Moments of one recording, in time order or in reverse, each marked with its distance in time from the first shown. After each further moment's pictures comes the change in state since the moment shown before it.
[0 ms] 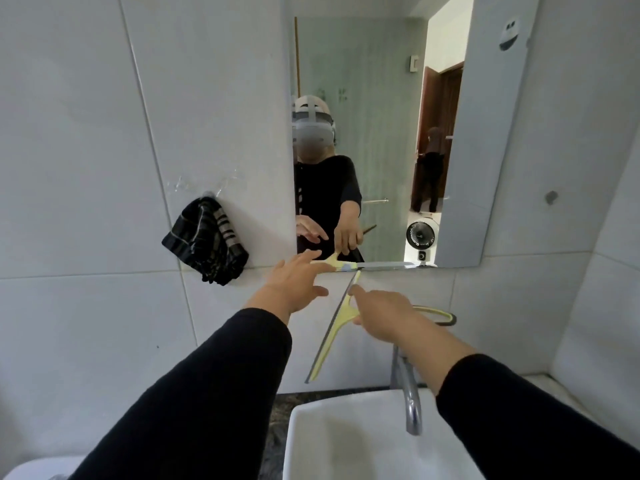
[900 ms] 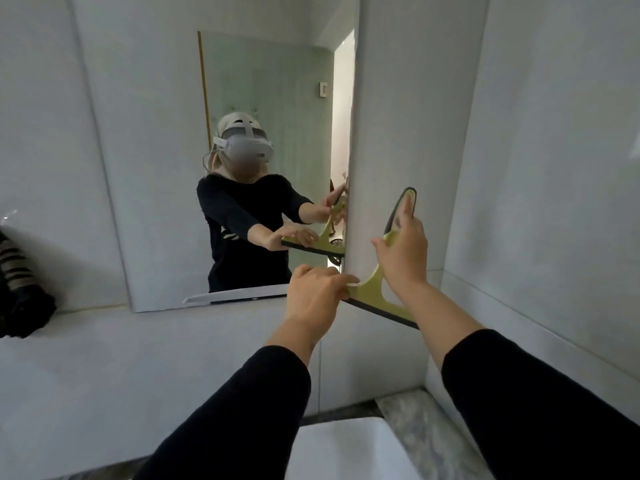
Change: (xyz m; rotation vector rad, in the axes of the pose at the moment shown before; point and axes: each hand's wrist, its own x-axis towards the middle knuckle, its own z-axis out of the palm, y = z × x) left_hand 0.122 0.261 0.048 -0.149 0.607 0.275; right_hand -0.038 0.255 -0.080 0.653 1.018 0.389
